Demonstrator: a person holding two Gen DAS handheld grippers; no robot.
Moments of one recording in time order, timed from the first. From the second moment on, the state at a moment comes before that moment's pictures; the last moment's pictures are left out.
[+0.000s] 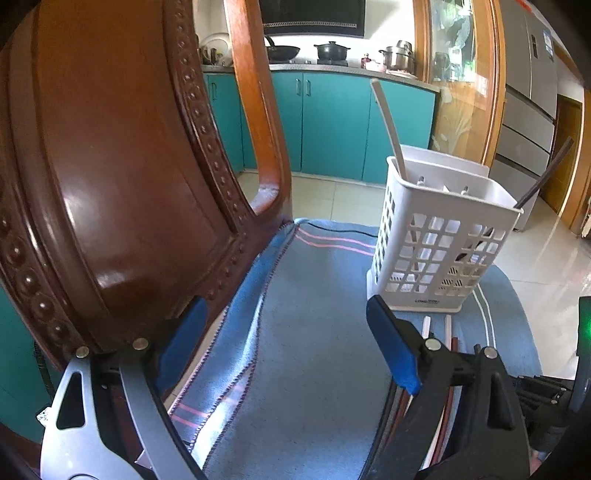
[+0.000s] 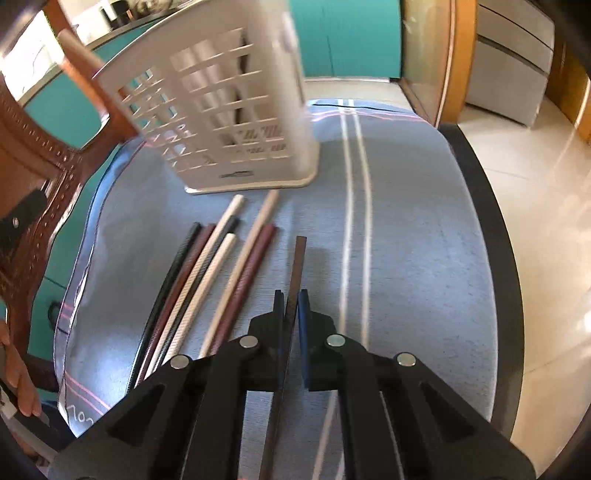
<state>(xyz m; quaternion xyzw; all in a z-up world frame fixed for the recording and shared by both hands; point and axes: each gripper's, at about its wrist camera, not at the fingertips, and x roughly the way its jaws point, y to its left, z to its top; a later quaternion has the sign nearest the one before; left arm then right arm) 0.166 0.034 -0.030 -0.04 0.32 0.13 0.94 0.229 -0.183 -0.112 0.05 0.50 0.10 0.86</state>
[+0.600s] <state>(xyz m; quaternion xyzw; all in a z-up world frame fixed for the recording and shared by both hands) 0.178 0.018 -0.049 -0.02 0.36 0.11 0.93 0.226 -0.149 -0.119 -0.01 0.49 0.11 0.87</state>
